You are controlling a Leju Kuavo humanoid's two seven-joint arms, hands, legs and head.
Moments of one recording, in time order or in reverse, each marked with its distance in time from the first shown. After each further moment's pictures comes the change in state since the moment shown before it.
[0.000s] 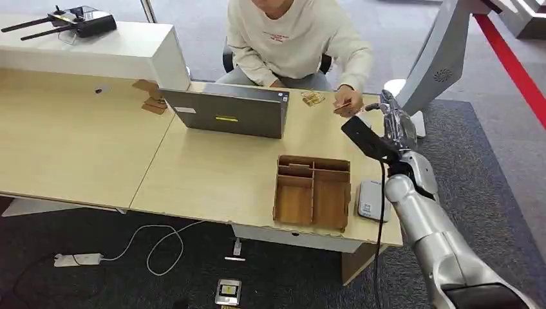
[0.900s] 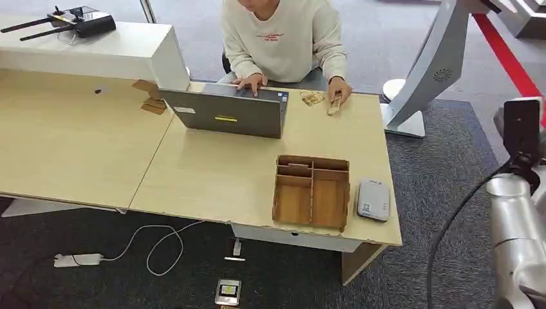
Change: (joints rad) left arm 0.013 0.001 0.000 0.000 0.104 0.038 0.019; right arm 0.002 -0.279 -0.340 -0.020 -0.250 -0.383 -0.165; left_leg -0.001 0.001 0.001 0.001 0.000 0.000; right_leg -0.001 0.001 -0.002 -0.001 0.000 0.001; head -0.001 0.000
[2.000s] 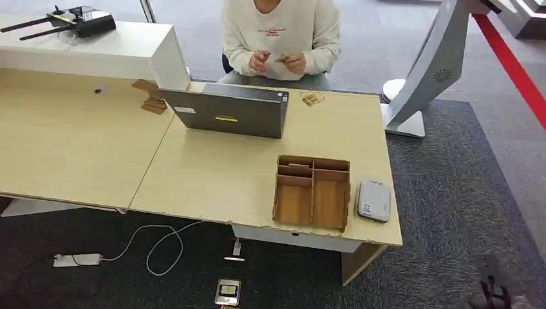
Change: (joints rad) left arm -0.015 -0.031 0.000 0.000 -0.063 -0.098 0.189; right arm 0.470 -0.040 -0.245 0.366 0.172 0.347 0.554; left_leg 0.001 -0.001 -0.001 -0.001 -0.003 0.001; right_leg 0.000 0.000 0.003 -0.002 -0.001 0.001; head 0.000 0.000
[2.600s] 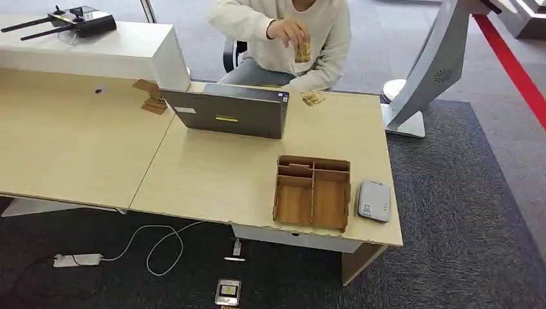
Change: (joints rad) left arm 0.036 0.058 0.000 0.010 -0.112 0.052 -0.004; right arm 0.203 0.030 0.022 0.072 -0.030 0.080 0.048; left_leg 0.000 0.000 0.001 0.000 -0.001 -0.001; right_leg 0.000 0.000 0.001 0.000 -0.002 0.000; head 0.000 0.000
